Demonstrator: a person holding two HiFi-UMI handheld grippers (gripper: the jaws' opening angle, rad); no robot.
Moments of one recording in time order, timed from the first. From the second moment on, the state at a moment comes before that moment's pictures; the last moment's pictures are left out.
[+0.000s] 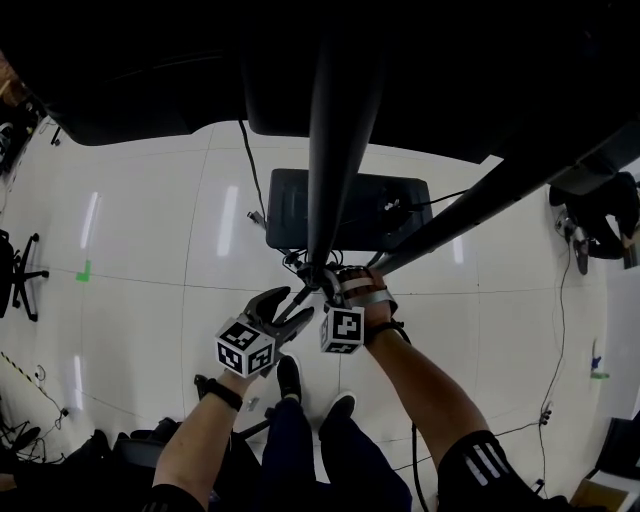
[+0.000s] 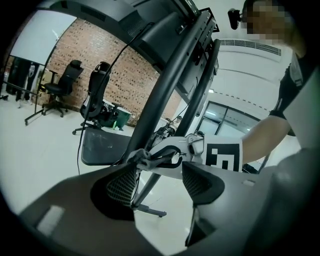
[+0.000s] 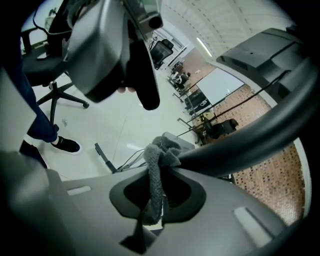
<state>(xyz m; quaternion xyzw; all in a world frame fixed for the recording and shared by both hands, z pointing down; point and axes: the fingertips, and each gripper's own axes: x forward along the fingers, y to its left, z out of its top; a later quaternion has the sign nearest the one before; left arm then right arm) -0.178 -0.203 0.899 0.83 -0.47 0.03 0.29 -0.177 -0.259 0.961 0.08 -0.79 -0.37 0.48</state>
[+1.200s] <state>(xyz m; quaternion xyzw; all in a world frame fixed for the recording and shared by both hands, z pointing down) -0.039 -0.161 0.467 0.92 -0.40 -0.03 0.03 -0.059 -0.206 0.442 0.20 -0.90 -0.33 0.21</state>
